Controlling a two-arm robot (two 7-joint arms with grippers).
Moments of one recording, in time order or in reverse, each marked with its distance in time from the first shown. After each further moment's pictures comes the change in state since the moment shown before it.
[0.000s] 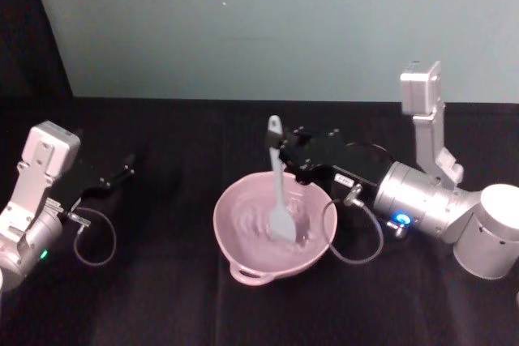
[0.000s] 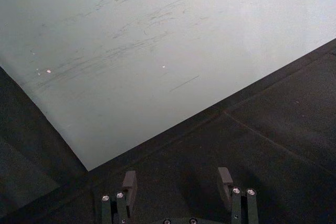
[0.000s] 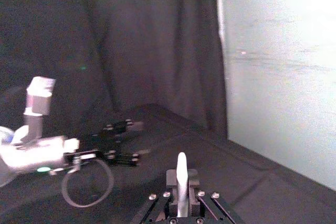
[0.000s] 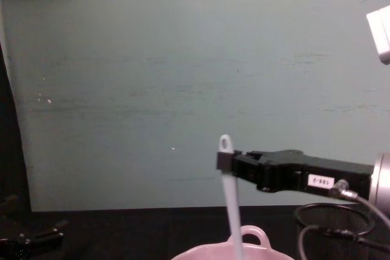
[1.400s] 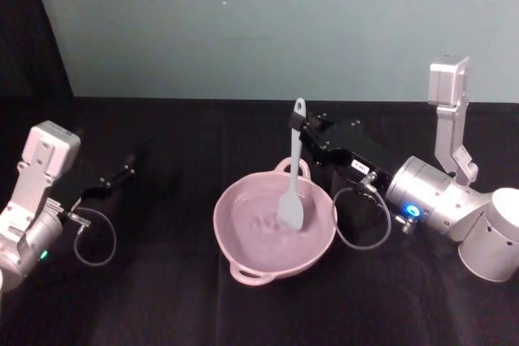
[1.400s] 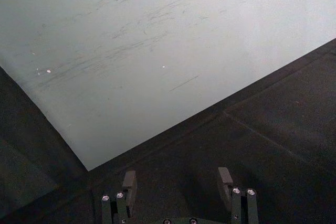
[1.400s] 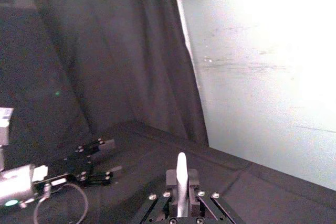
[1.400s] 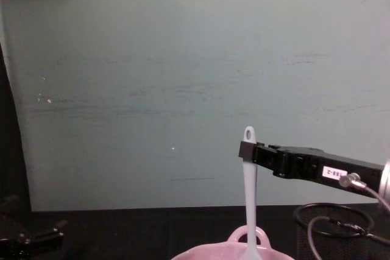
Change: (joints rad) left arm 0.000 0.000 0.000 0.000 0.000 0.000 0.000; right arm -0.018 -0.029 0.059 0.042 0.067 -0.014 -0.058
